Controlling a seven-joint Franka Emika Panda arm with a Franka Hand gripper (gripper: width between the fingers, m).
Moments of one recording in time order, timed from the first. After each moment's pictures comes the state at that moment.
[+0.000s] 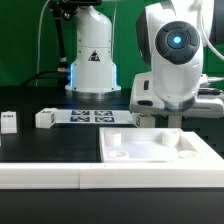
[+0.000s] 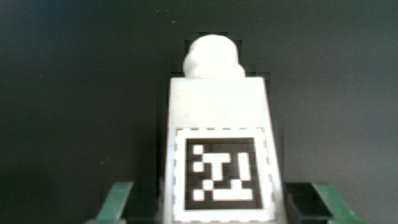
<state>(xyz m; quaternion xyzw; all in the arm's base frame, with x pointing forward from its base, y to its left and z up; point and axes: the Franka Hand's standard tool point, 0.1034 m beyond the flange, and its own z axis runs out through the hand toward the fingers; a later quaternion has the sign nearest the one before) 0.366 0.173 0.007 -0.90 0.14 0.41 0.09</state>
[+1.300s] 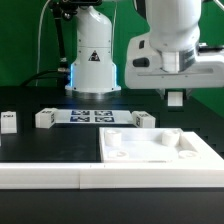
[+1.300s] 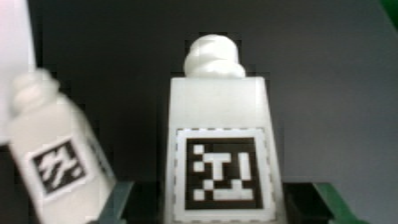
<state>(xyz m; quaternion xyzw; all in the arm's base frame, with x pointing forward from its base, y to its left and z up) 0.425 0.148 0.081 -0.95 0.12 0.26 0.10</state>
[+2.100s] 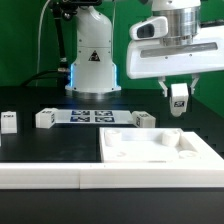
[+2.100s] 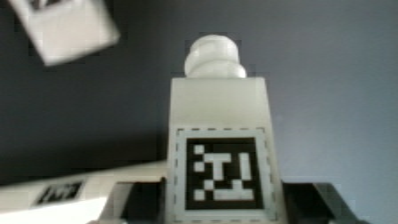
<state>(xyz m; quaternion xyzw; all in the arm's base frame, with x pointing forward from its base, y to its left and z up) 0.456 0.139 0.090 -1.00 0.03 -0.02 0.06</state>
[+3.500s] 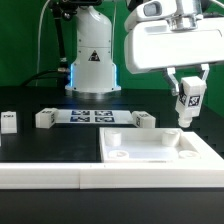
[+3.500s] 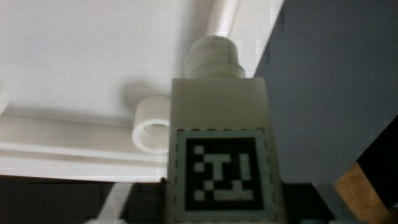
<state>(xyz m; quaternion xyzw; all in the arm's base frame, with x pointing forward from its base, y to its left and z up) 0.550 0.131 0.113 -0.97 -0.11 -0.19 0.06</state>
